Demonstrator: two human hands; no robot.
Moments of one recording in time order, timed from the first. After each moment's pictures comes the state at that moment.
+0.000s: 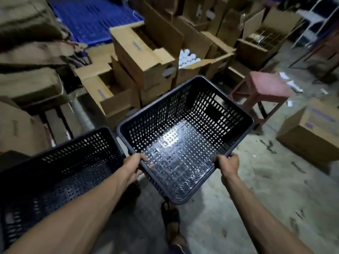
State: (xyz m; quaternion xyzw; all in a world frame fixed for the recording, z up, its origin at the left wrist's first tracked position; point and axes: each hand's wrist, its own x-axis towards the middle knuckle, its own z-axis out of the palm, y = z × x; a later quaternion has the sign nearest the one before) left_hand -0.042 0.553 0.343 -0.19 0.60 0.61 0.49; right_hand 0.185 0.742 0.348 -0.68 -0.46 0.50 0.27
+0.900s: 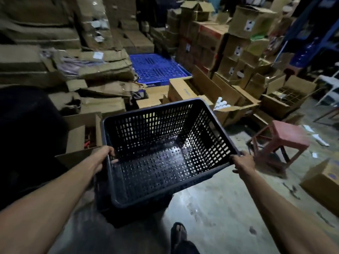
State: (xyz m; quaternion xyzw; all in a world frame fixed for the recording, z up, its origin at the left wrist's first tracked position) left_hand -0.170 0.215 0.547 -0.16 0.69 0.62 0.33; right_hand 0.133 0.579 0.556 -0.60 -0.64 0.44 0.20
